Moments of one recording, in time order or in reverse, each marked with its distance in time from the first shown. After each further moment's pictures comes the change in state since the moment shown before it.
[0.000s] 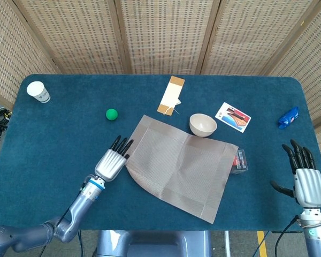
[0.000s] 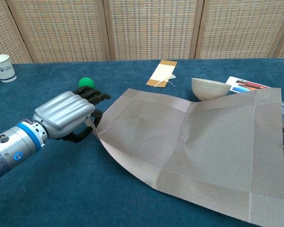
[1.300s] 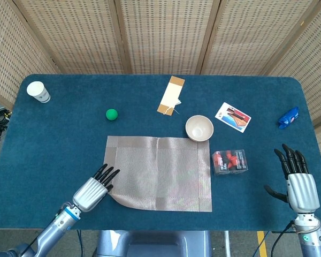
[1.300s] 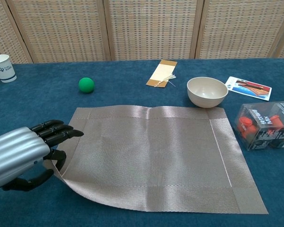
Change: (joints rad) left arm 0.207 0.206 0.232 -0.179 0.261 0.129 -0.153; right arm -0.016 -0.012 -0.030 -0.031 -0.061 0.038 -0.068
